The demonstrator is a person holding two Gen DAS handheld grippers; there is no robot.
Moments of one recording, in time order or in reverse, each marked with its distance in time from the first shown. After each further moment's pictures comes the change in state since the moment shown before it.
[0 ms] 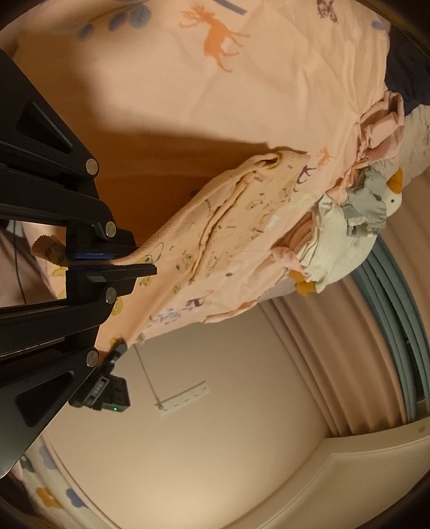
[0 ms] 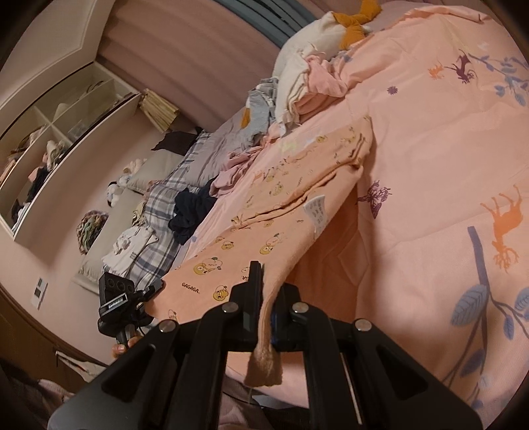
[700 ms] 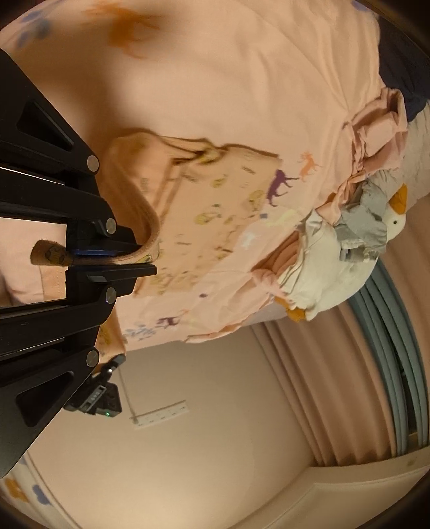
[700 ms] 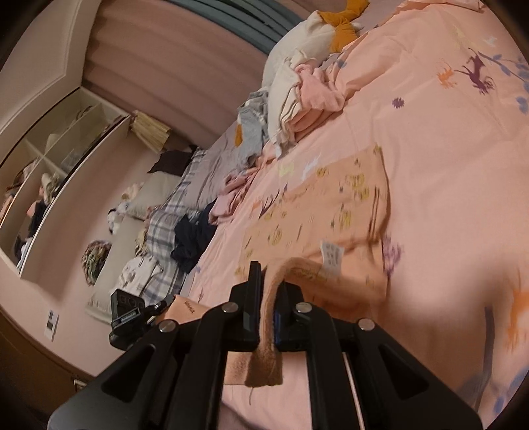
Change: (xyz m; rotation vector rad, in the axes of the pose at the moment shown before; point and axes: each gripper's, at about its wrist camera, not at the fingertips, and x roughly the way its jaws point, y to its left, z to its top) left arm 0.053 0.020 0.099 -0.082 0.018 0.079; right arm 0.043 -0.024 0.090 0.105 -0.021 0.019
